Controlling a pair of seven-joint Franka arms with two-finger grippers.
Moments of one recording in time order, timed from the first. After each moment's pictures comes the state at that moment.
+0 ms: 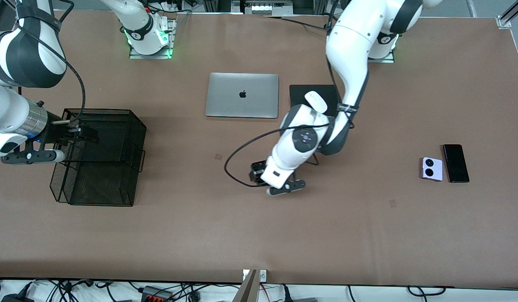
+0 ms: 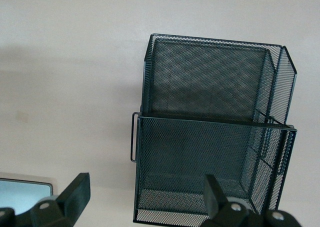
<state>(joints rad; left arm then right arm) -0.71 0.97 0.13 -1.11 -0.42 2.30 -0.78 0.03 0.23 0.00 -1.63 0.02 1.79 -0.04</state>
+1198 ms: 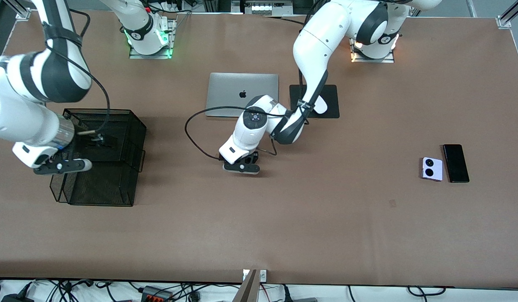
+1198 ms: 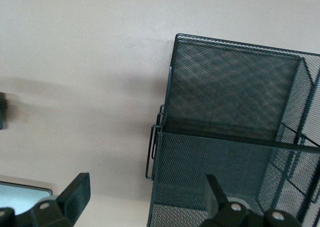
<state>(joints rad) -0.87 1.15 0.13 -0.98 -0.33 2.39 -0.63 0.08 0.32 0.00 -1.63 0.02 1.84 -0.04</state>
